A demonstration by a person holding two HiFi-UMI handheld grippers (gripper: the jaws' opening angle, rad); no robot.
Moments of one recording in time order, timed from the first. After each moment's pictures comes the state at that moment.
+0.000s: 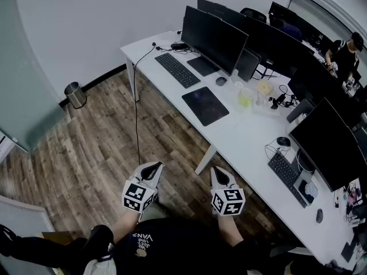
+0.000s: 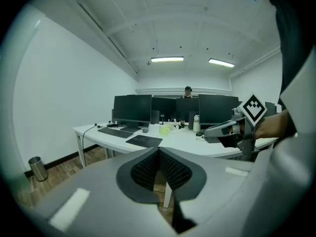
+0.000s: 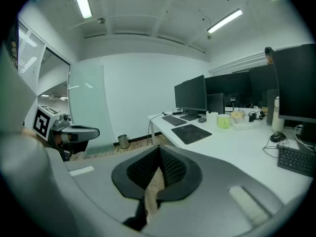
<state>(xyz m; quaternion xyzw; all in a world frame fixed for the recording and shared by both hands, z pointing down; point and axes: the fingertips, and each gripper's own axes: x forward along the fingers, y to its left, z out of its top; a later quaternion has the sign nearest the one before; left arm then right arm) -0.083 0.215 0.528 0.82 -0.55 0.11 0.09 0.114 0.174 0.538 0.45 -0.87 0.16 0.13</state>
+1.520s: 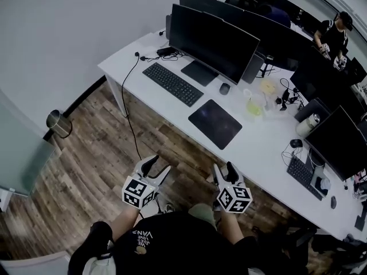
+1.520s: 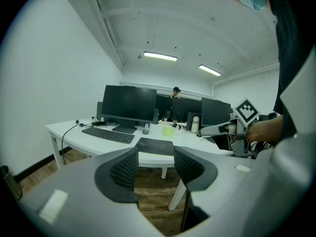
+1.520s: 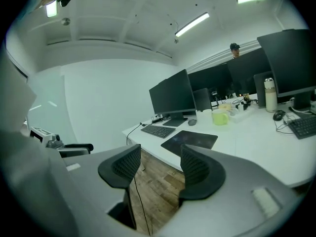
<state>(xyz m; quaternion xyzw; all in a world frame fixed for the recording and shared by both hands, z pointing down) -0.212 0.007 0.537 0.89 -0.42 0.10 0.11 0.010 0.007 0.540 0.59 -0.77 0.23 0.04</state>
